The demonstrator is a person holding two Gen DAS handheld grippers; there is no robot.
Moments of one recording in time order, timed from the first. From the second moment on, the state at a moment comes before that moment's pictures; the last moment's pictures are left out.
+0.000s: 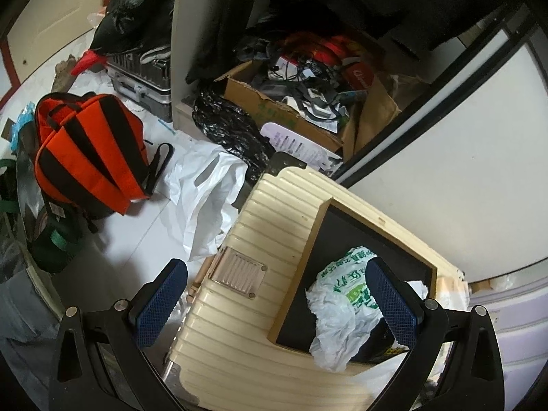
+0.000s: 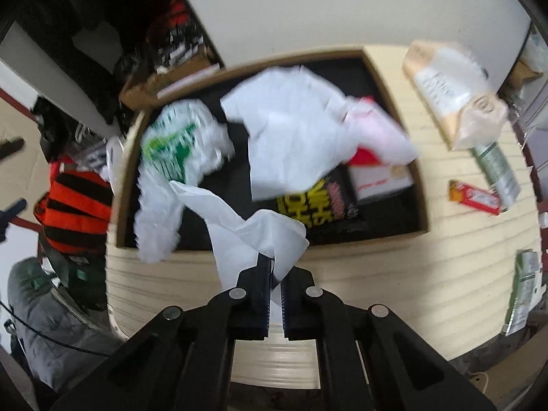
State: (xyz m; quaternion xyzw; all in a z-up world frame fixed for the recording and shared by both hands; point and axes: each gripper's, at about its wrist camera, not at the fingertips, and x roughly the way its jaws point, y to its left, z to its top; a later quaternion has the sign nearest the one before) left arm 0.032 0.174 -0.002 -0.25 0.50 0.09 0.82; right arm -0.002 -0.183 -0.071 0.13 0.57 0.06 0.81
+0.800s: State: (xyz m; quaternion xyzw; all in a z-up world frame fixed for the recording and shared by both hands) left arm 0.038 0.168 -0.011 -0.22 0.52 0.10 0.82; right arm 0.098 -0.142 -0.052 0.07 0.54 0.04 0.84
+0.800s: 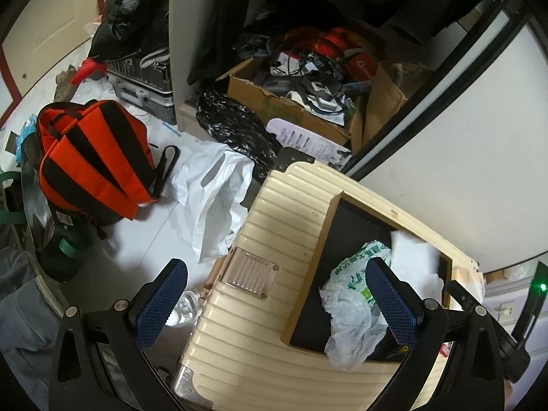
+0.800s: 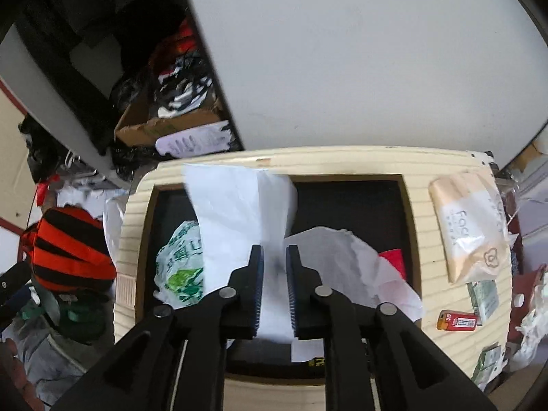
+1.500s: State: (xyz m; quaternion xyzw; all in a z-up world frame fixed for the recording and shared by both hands) left arm 0.030 0.057 -0.002 -0.02 0.42 0.02 0.91; right arm -0.072 -0.308 -0.005 0.11 0.49 -0.08 0.86
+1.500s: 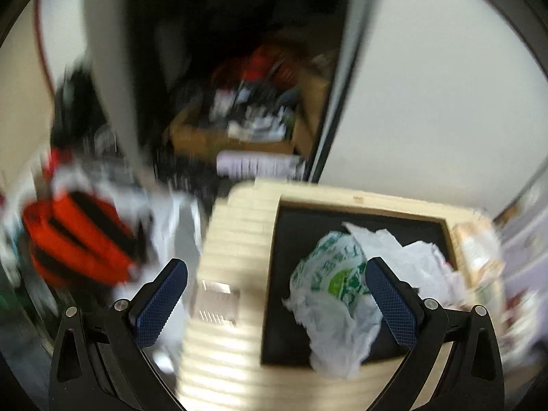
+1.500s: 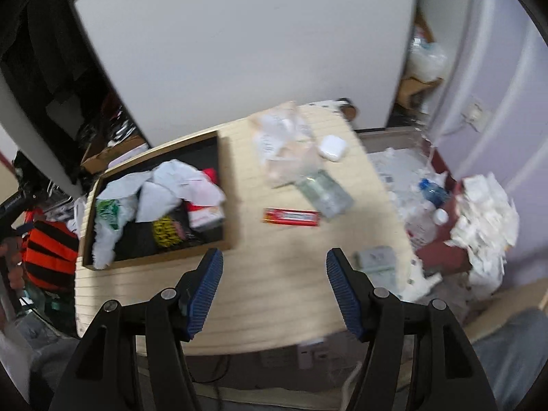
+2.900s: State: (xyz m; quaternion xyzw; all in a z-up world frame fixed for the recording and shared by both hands) left arm 0.030 -0.004 -0.045 0.14 0.44 0.02 0.89; right arm -0.038 -0.286 -0.029 0.03 0.47 -0.09 0.88
